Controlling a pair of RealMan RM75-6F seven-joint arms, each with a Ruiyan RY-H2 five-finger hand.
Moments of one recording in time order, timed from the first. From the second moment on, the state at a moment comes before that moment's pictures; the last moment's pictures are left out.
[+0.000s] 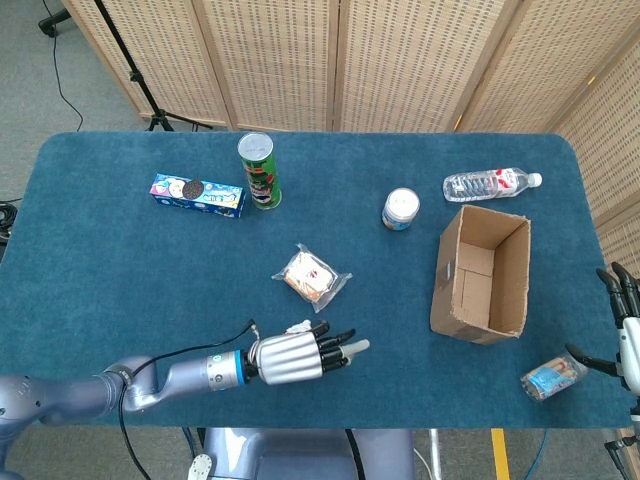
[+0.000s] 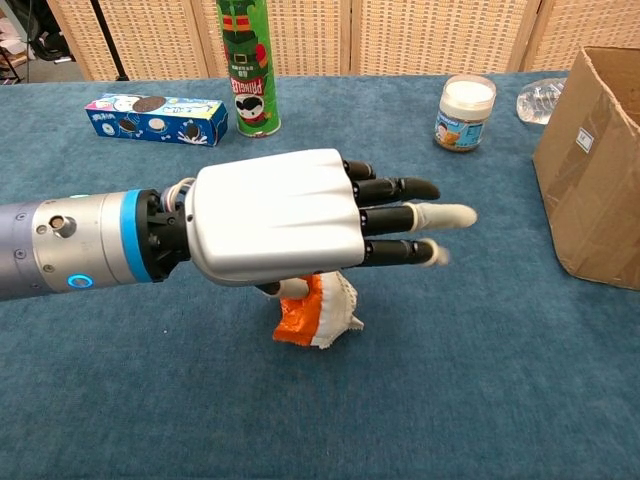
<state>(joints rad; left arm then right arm) -0.93 -1.68 0.02 -1.23 2.09 1.13 0.37 0.06 -1.01 0.13 -1.66 -1.42 1.48 0.18</state>
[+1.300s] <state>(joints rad) -0.29 -0.96 0.07 -1.61 1.43 1.55 -0.17 0.12 -1.04 0.08 -1.67 -1.74 1.55 0.04</state>
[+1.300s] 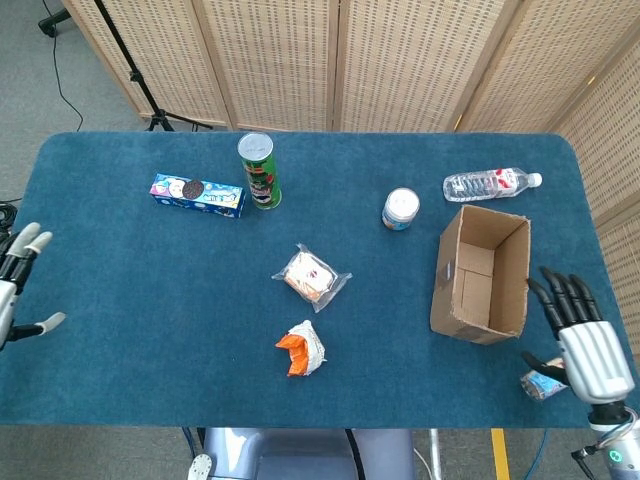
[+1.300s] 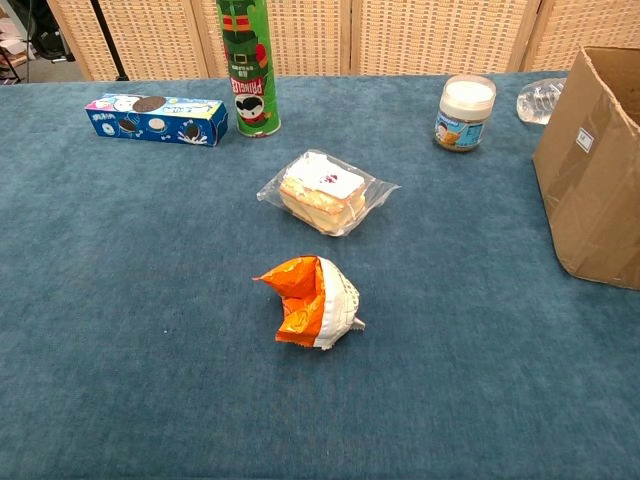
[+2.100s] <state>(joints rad) -0.23 -0.88 0.01 -1.68 1.42 1.45 -0.20 0.62 -1.22 0.15 -1.91 -1.65 0.78 -0.42</state>
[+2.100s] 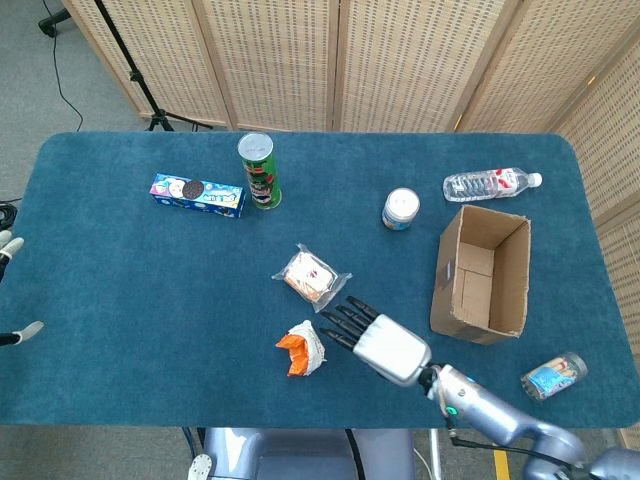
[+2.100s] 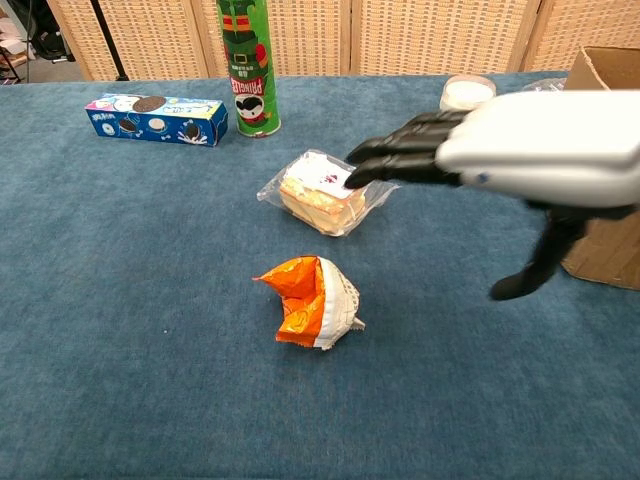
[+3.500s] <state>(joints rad) -0.21 -0.87 -0.04 -1.67 1.44 1.37 -0.21 0.80 -1.57 0.12 -1.76 -1.40 0.93 -0.58</state>
